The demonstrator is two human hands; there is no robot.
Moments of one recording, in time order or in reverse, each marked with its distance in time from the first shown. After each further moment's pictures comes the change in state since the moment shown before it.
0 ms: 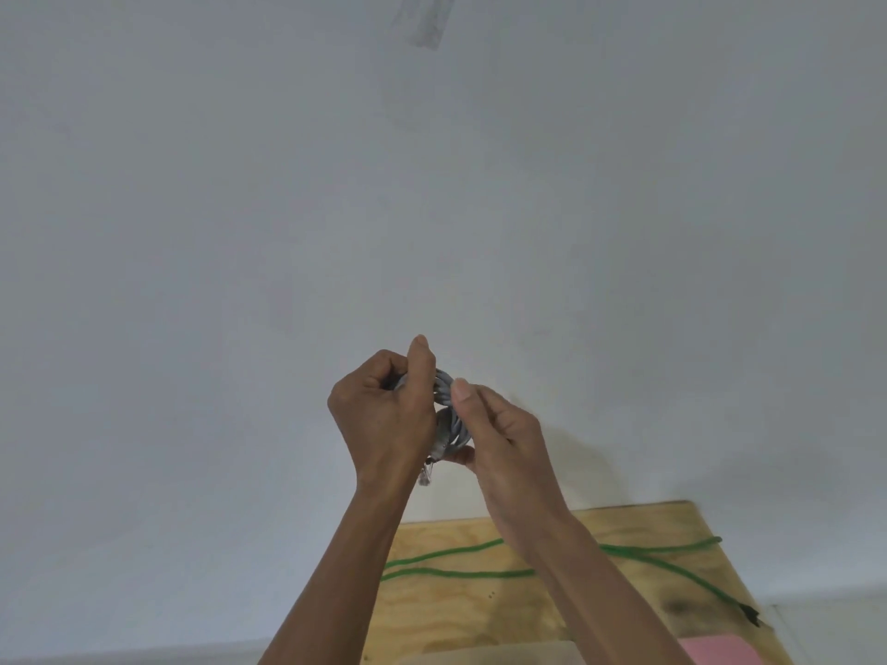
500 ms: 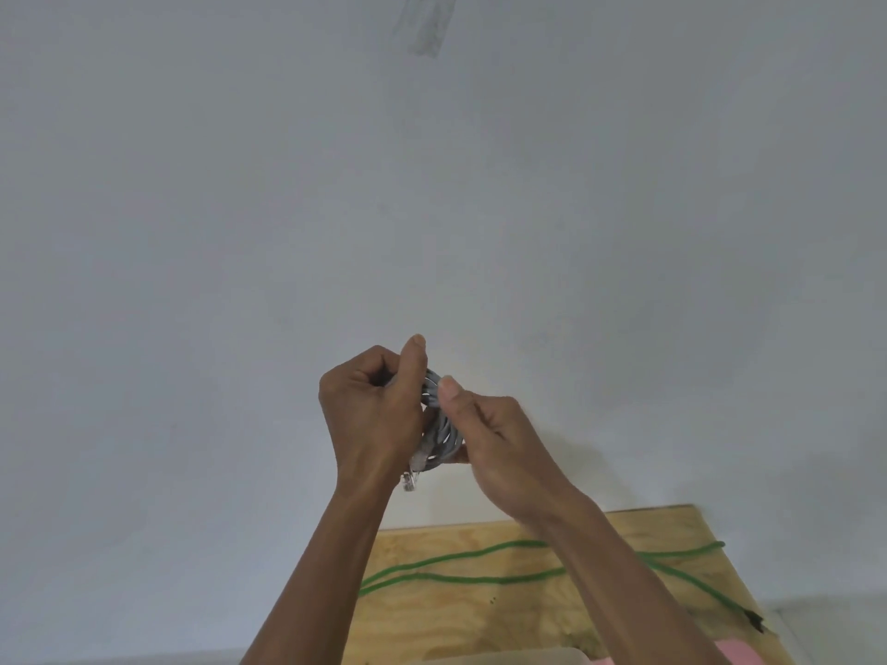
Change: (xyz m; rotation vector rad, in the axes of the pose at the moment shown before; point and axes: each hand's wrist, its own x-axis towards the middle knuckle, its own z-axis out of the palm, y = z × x) left_hand 0.011 0.005 -0.010 -0.031 -0.093 0.023; right_hand 0.013 -0.007 -0.005 -0.245 -0.200 0.006
